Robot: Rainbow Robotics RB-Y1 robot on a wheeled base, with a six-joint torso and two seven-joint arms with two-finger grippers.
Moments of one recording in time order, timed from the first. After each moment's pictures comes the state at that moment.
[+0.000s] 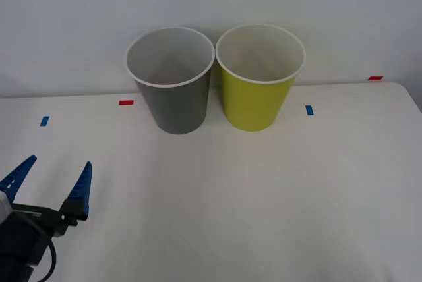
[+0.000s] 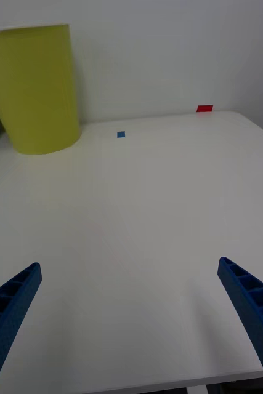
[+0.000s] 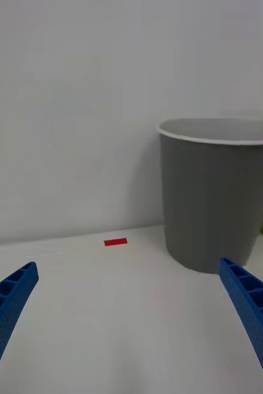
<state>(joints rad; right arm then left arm) 1.20 -0.10 0.01 -1.90 0.31 -0.80 1.06 0.71 0.55 -0.11 -2.17 0.56 -0.27 -1.71</state>
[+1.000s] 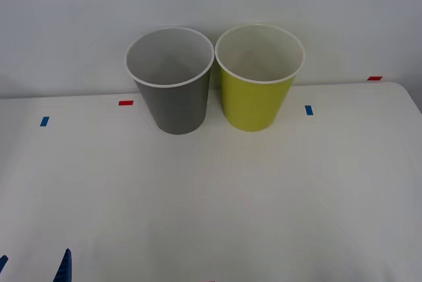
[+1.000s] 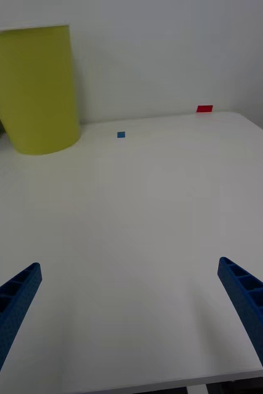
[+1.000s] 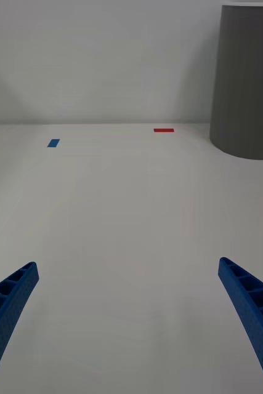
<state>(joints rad) 1.20 -0.10 0.01 -1.90 0.31 -0.80 1.06 1.12 0.33 -0.12 -2.14 0.24 -0.38 -1.52</state>
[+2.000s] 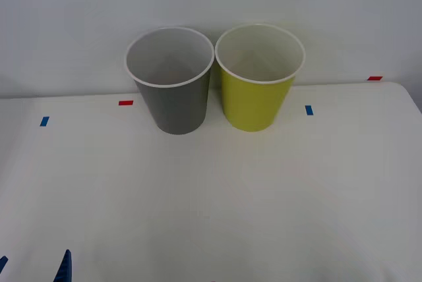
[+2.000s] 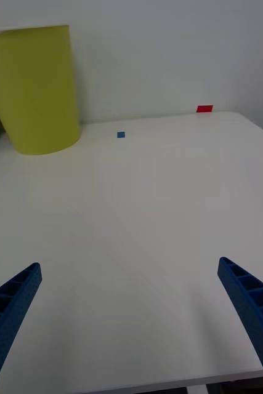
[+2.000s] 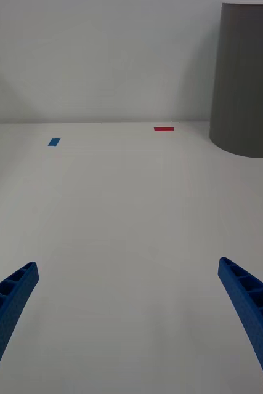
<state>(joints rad) 1.20 -0.10 0.01 -1.90 0.31 -0.80 1.06 1.12 0.33 -0.12 -2.14 0.24 -0.39 -1.52</state>
